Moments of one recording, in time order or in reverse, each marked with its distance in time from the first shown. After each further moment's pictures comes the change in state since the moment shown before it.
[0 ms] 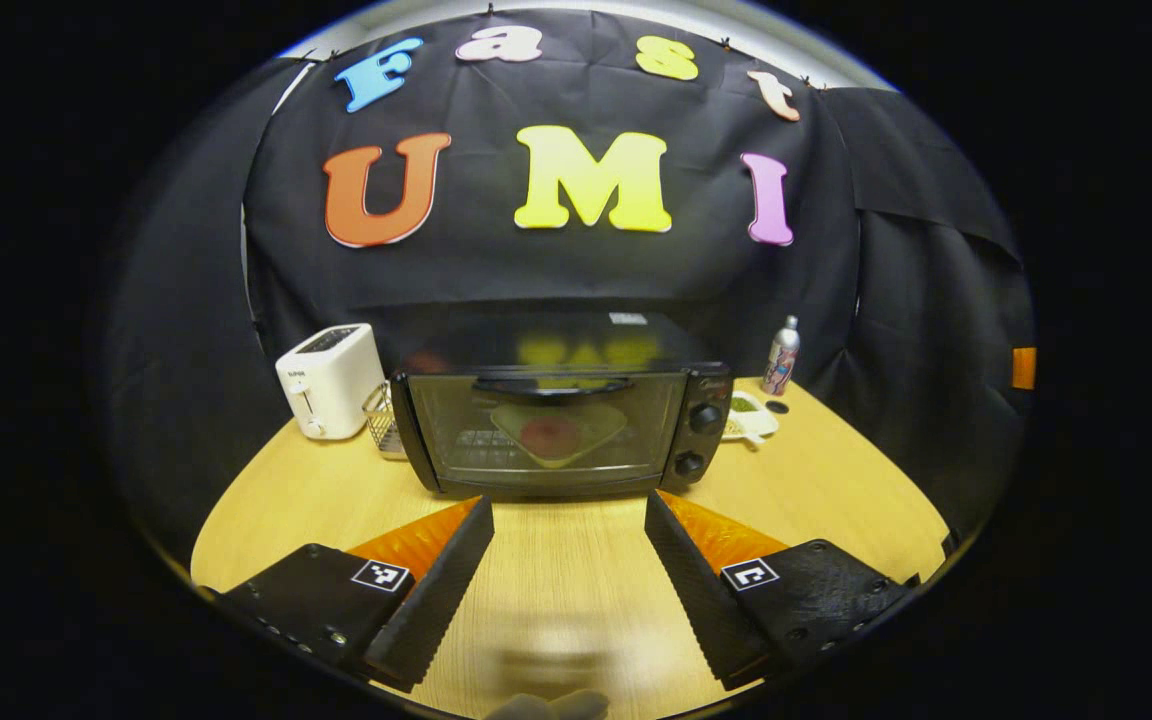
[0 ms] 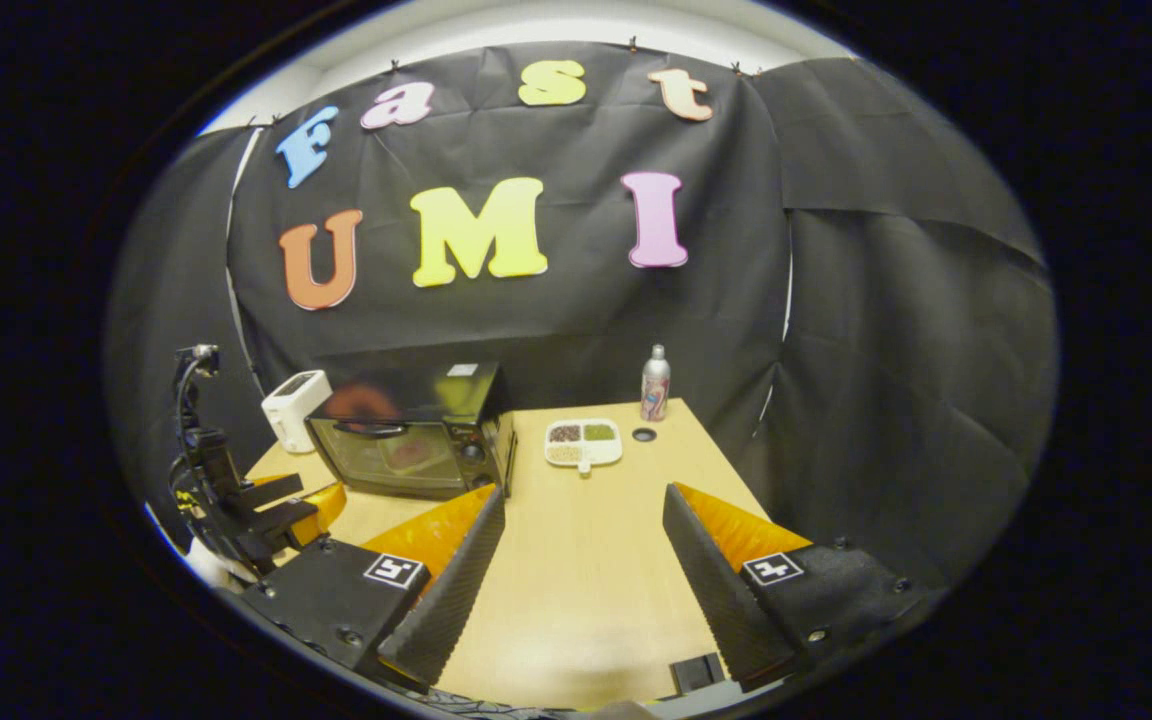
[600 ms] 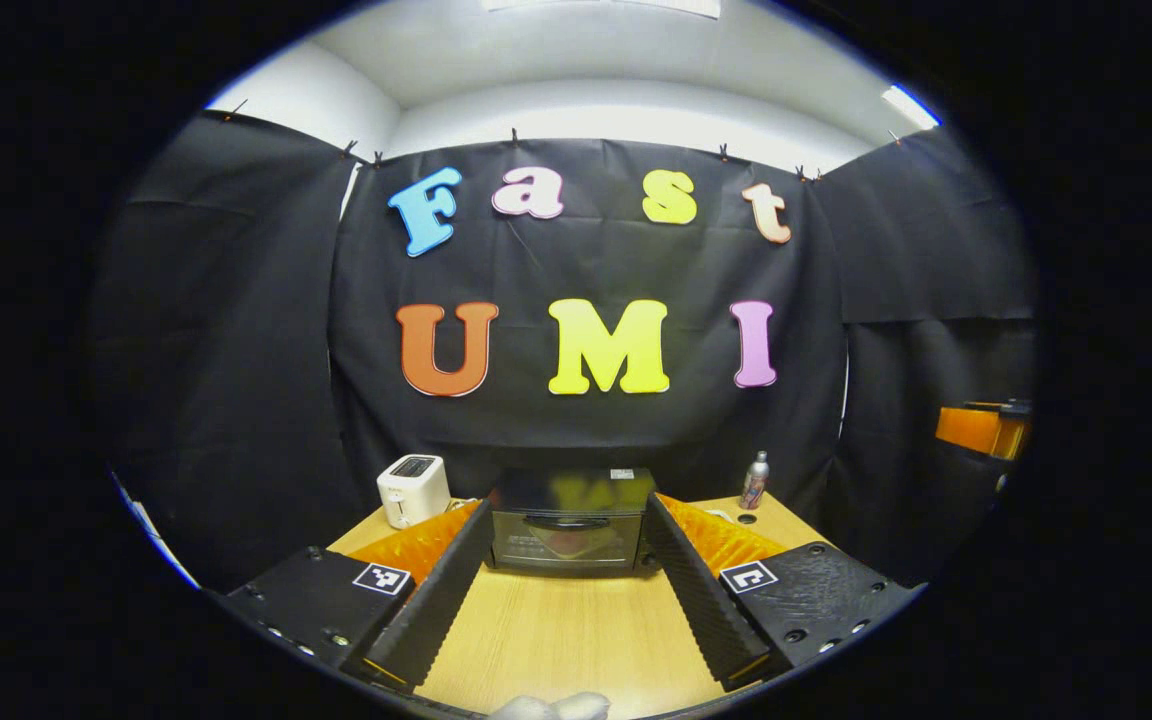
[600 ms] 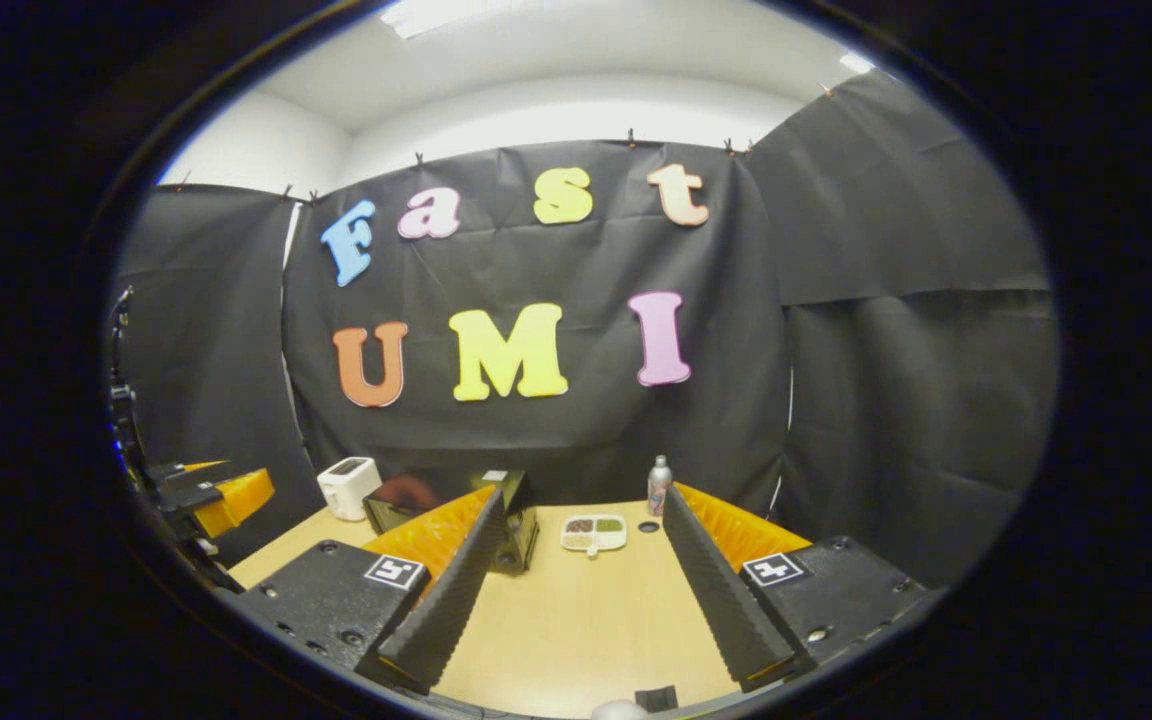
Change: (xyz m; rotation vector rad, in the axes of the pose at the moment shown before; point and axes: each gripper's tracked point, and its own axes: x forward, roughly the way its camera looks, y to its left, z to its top) left arm -0.222 -0.031 0.135 -0.018 -0.342 0.136; right arm -0.126 -0.051 0.088 0.002 -0.314 0.111
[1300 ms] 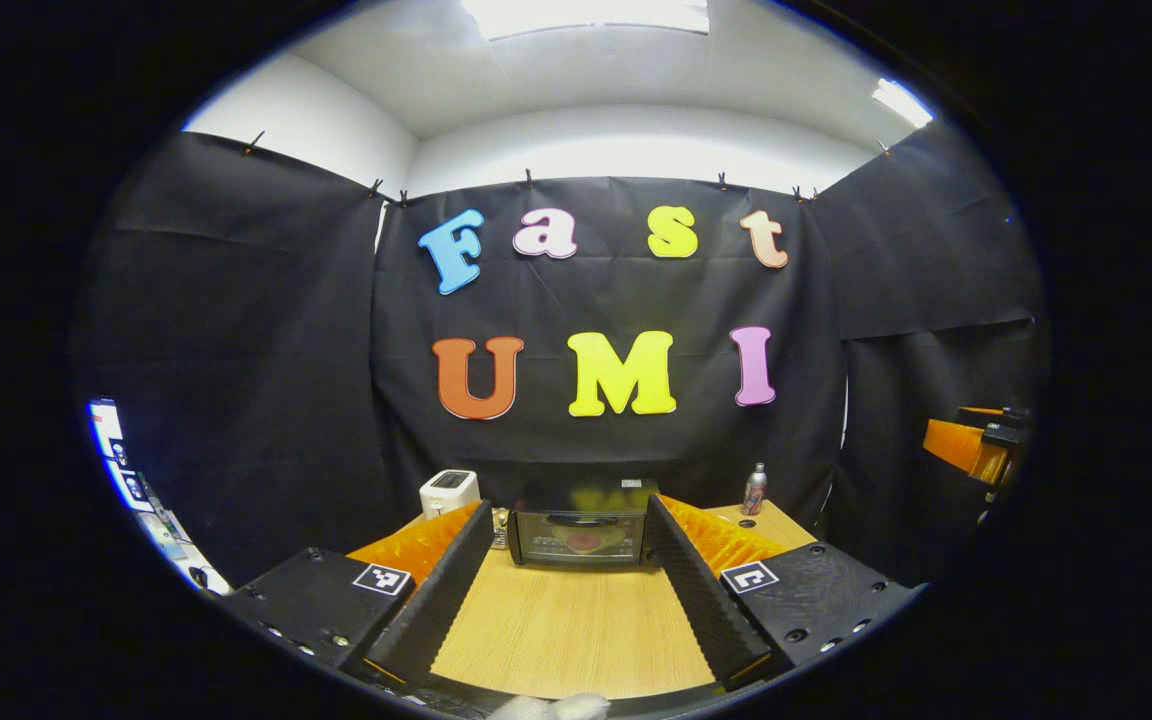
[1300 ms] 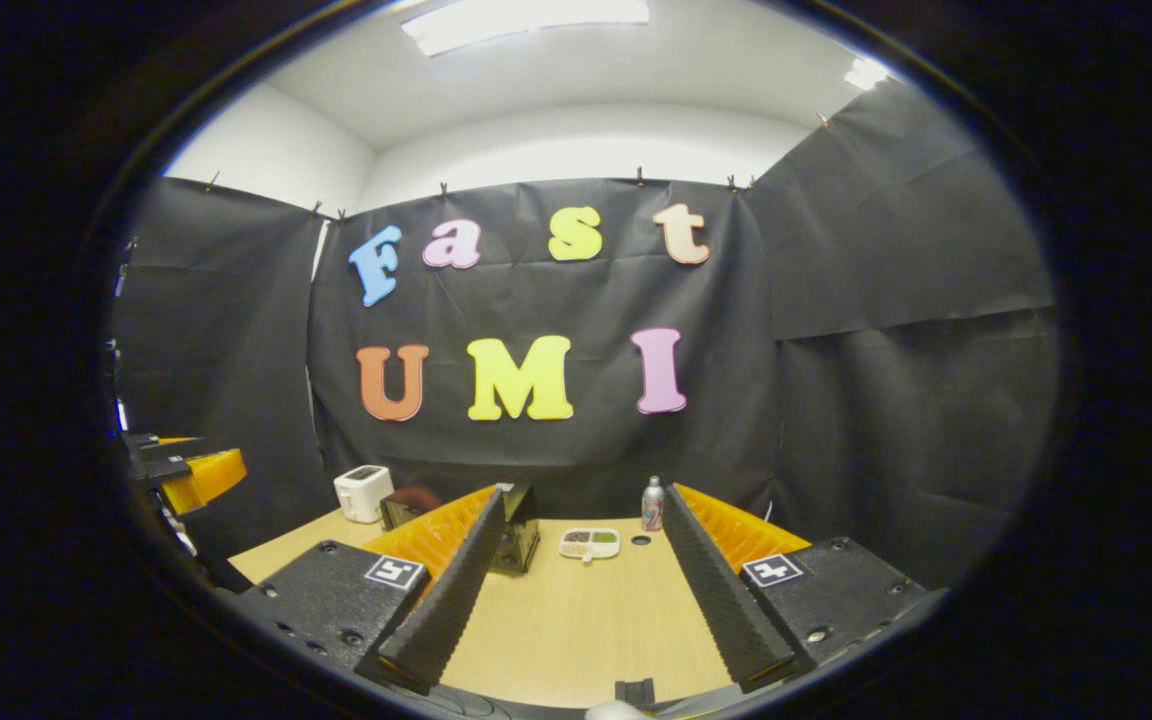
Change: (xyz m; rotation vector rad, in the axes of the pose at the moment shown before) left arm -0.097 -0.004 0.016 0.041 -0.052 0.058; right arm -0.072 -0.003 0.000 -0.029 -0.061 0.032
